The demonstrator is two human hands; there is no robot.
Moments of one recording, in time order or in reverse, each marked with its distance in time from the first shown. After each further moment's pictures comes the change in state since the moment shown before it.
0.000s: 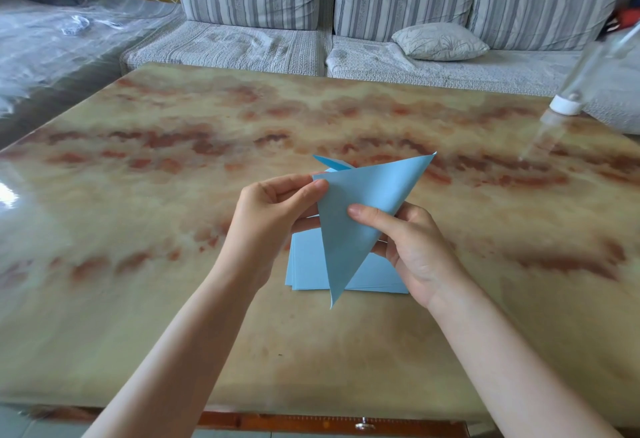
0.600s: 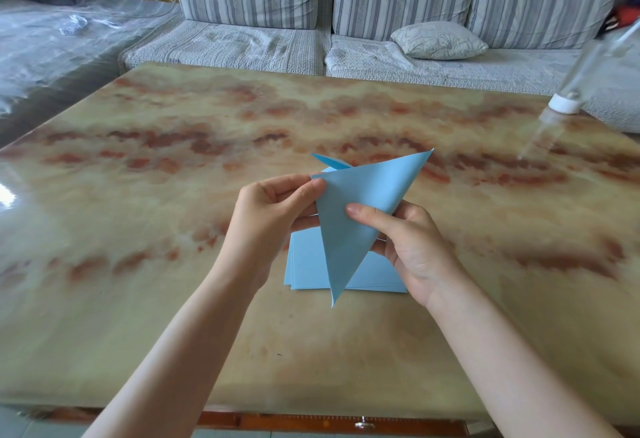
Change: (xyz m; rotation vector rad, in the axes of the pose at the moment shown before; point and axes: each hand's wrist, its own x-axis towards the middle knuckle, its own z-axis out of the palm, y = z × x) left_hand 0.000 -0.001 0.000 0.024 0.021 0.001; right_hand 0.001 0.000 0.001 -0.002 0.008 0.004
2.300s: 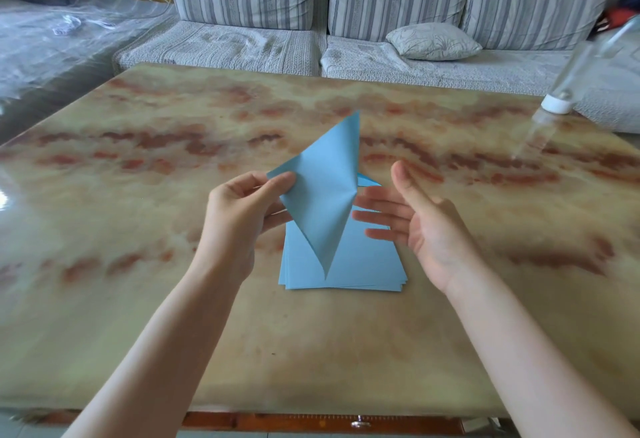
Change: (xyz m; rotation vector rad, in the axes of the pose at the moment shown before) left_hand 0.008 0.000 -0.012 -0.046 0.168 0.000; right_hand 0.003 -0.015 -0.023 -0.047 0.067 0.005
